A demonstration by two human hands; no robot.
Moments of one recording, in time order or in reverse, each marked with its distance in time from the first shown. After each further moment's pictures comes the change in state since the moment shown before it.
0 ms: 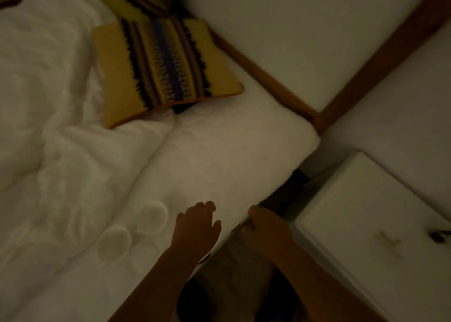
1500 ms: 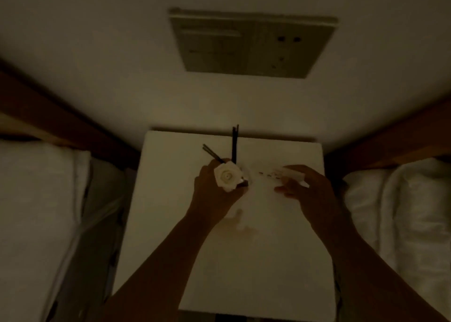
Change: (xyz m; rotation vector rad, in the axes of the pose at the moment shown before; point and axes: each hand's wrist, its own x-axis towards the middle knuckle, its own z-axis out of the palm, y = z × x) left_hand 0.153 0.485 0.282 -0.409 -0.316 0.477; right_hand -0.062 0.535 -0.080 1.487 0.855 0.355
